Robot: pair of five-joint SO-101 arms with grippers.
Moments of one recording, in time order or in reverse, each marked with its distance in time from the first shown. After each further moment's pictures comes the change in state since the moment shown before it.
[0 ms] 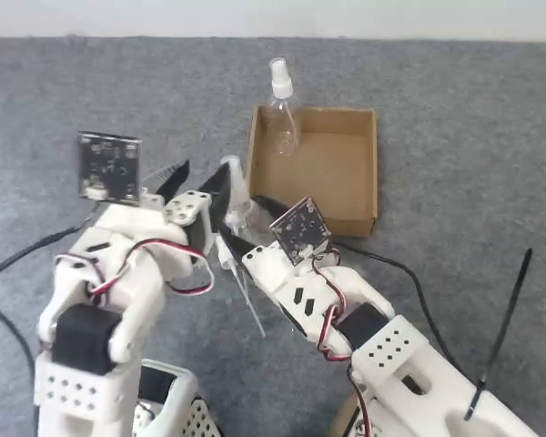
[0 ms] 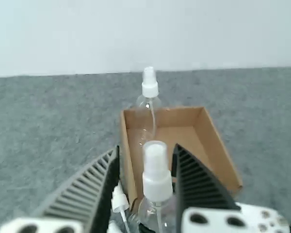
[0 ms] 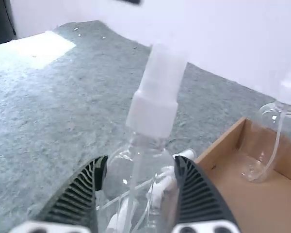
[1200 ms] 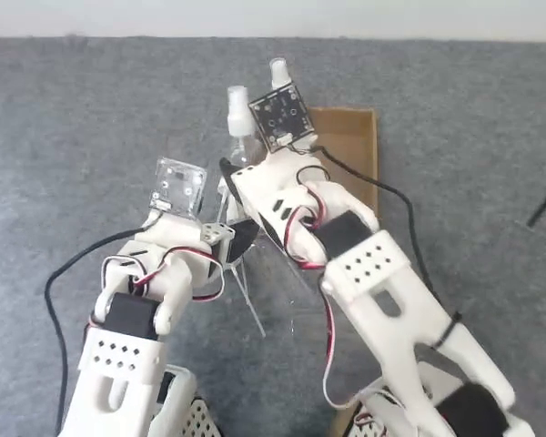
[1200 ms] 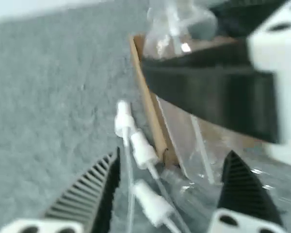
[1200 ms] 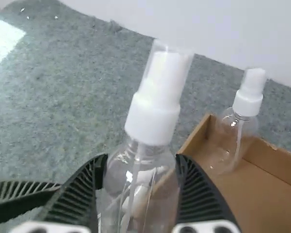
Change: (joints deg) left arm -1.9 -0.6 30.0 -17.4 -12.5; right arm 6.2 24.2 -42.2 29.8 -3.5
